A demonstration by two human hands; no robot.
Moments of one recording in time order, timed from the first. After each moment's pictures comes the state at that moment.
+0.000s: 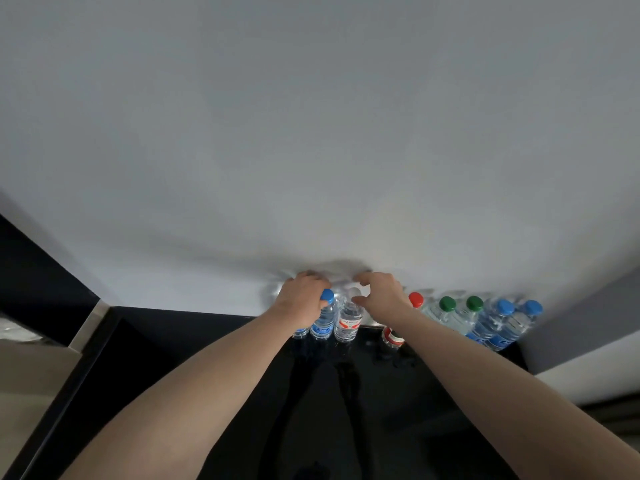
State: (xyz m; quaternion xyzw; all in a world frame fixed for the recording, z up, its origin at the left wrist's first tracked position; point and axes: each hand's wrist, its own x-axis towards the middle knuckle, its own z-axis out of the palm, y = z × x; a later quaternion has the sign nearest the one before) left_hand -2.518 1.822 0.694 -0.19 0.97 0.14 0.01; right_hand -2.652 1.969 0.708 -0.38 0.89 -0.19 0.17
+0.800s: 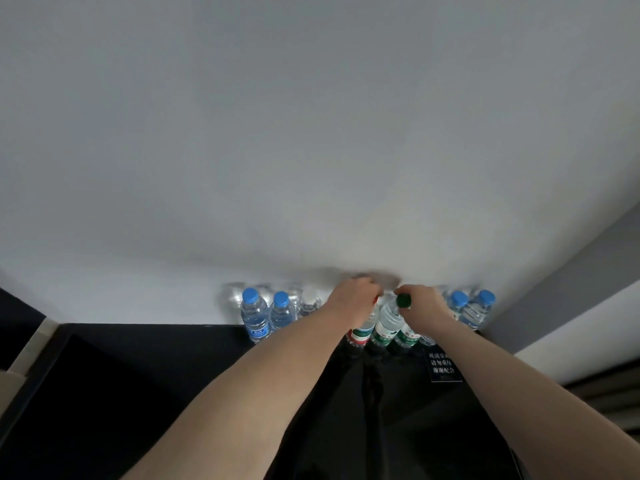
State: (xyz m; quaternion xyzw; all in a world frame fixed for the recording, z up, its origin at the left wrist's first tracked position) left_hand -2.640 1.955 0.704 -0.04 0.99 0.12 0.01; right_hand -2.742 2.102 0.691 -0.28 0.93 -0.15 0.15
